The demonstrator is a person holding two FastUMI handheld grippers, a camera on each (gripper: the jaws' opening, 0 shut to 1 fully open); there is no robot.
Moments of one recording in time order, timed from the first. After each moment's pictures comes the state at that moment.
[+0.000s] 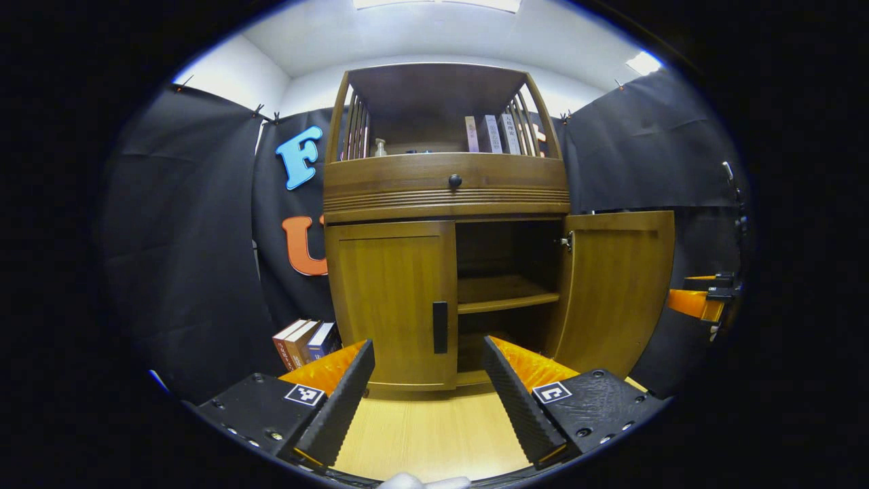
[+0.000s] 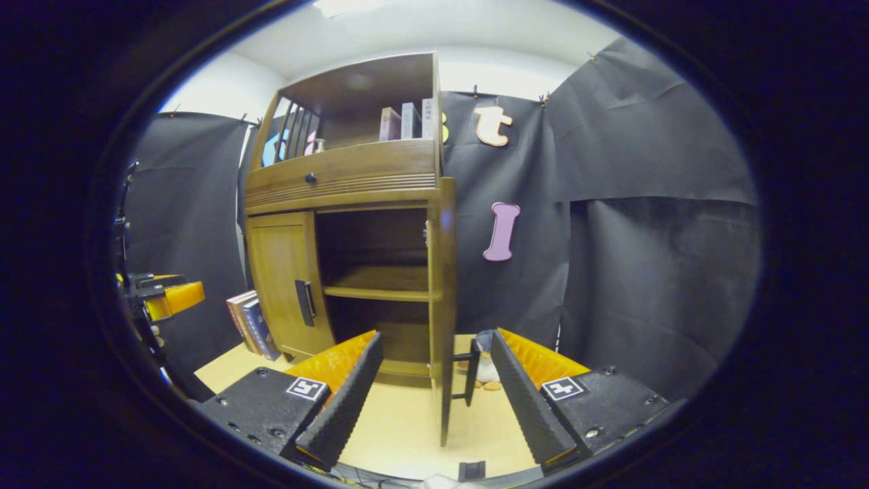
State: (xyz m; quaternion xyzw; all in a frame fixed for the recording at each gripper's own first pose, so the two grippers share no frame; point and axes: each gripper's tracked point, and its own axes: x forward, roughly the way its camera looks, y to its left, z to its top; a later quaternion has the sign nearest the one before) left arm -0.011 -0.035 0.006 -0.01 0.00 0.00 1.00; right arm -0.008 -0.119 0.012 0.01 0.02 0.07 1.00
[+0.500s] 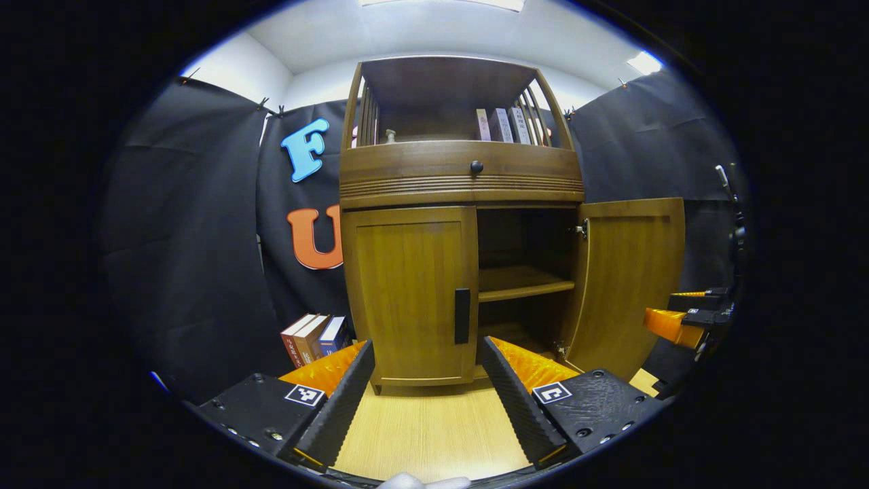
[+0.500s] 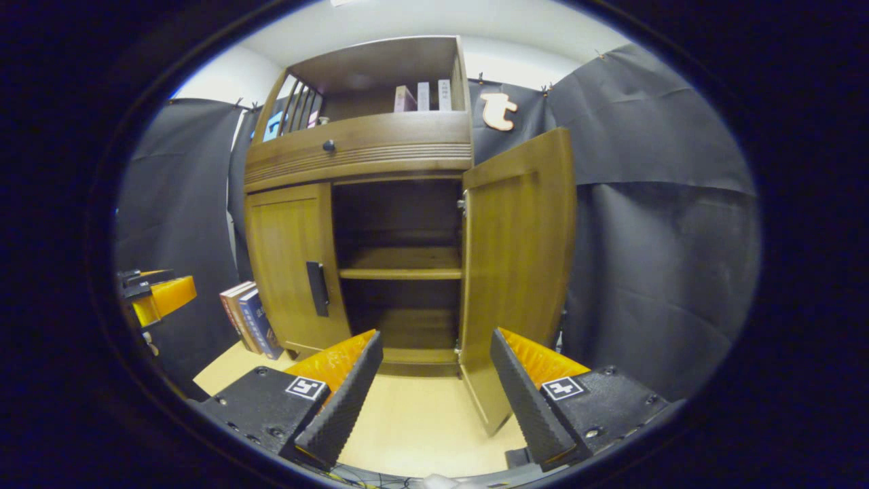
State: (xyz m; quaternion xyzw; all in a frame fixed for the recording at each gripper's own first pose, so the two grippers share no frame) left arm -0.004 -0.001 -0.024 -0.01 0.01 0.00 1.00; right arm 0.005 -0.031 -0.036 0.02 0.06 0.05 1.00
